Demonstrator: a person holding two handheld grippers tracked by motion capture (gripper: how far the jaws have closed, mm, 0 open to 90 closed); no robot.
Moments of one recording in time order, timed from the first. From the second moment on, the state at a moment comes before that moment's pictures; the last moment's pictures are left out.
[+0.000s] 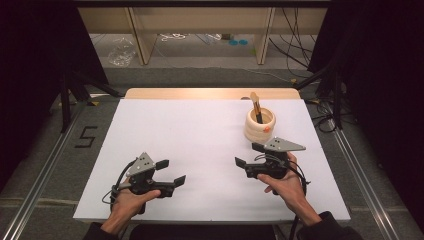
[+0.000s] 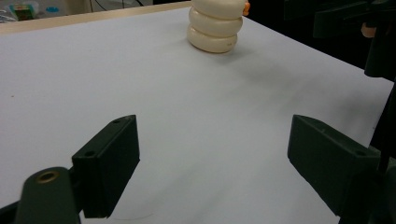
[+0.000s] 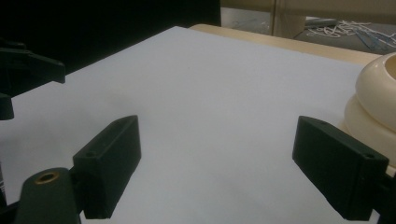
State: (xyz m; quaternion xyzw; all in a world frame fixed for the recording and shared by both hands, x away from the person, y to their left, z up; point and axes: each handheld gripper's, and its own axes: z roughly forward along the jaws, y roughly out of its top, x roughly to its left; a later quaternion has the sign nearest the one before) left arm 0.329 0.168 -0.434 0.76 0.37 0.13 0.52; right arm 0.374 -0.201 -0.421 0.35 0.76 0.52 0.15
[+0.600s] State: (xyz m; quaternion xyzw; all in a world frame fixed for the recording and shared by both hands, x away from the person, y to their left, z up) left arm 0.328 0.168 -0.435 0.76 0.37 0.13 0.53; right arm 0.352 -0.203 -0.428 0.35 0.76 0.52 0.15
